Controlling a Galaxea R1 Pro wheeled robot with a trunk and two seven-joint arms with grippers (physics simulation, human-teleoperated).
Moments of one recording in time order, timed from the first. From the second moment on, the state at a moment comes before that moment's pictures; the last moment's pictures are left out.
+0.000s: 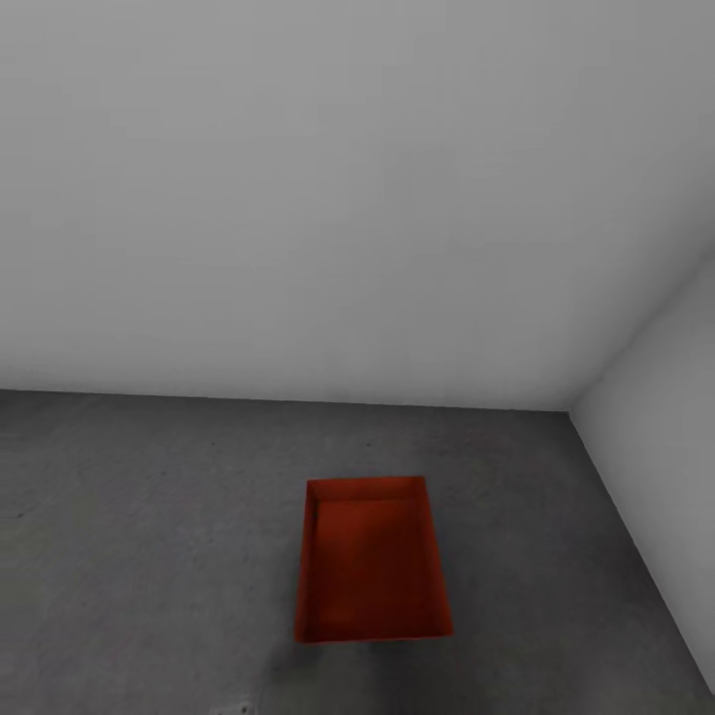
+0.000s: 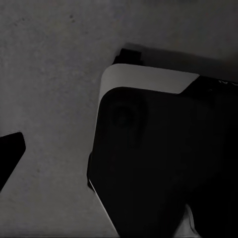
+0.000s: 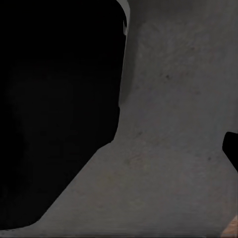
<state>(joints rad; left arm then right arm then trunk) -0.47 -0.05 0.07 0.00 0.11 0.09 0.19 -0.23 0.03 1.26 0.02 -1.14 -0.09 -0.17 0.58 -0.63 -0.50</state>
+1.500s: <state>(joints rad) -0.39 -0.04 0.07 0.00 0.12 0.02 0.18 -0.17 0.01 1.26 0.02 -1.16 -0.11 -0.16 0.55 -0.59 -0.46</state>
